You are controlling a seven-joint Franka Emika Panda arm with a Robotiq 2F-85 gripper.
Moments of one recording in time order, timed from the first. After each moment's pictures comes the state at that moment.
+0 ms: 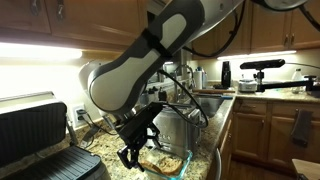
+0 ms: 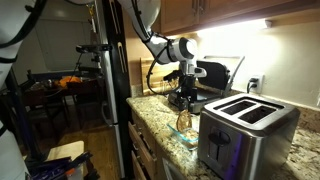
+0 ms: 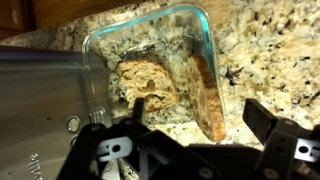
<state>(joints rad) 0.21 0.55 0.04 -1.67 -0.28 1.86 0.57</state>
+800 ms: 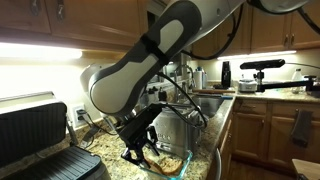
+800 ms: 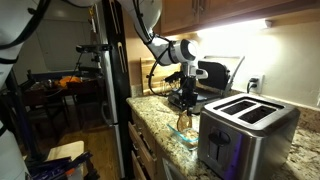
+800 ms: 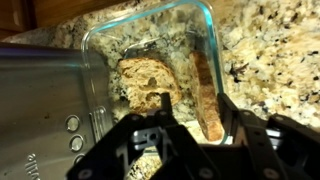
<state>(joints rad) 0.21 0.57 0.03 -1.65 -0.28 1.86 0.57</state>
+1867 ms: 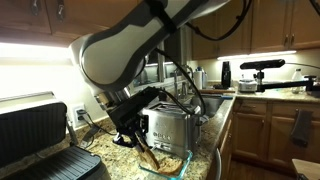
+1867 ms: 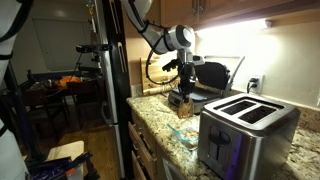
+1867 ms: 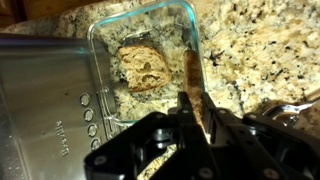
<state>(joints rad) 0.23 0.46 0.04 -1.67 -0.27 1.87 0.57</state>
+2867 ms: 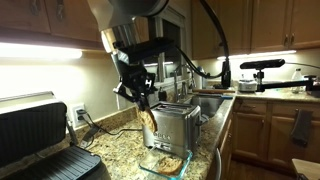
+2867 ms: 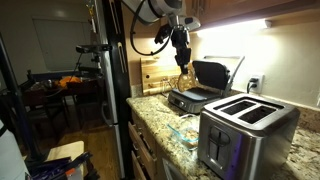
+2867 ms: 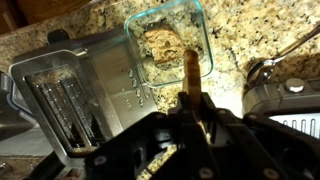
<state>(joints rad) 0.22 0.13 0.05 -1.81 -0.30 1.87 0.65</state>
